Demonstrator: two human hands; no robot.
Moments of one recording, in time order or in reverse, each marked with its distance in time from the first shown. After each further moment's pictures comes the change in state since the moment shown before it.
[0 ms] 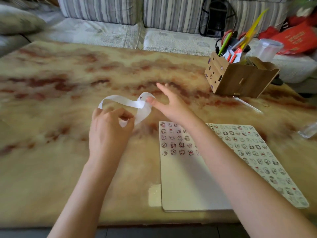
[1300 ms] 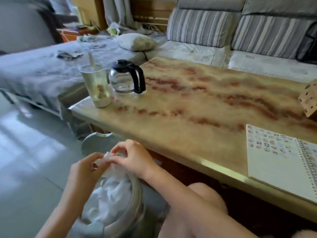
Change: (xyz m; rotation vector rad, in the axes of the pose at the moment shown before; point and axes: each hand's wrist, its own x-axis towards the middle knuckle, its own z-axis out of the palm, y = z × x) left_hand -0.220 -0.191 -0.236 -0.146 0.141 -0.449; right_hand -0.209 -0.178 0.261 0.091 -0.553 -0.483
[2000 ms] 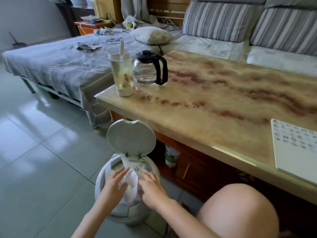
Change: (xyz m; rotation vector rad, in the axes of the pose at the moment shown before) left_hand -0.038 -0.142 0.033 0.234 -0.287 -0.061; right_hand -0.055 0.066 0.115 -0.455 -0.304 0.148
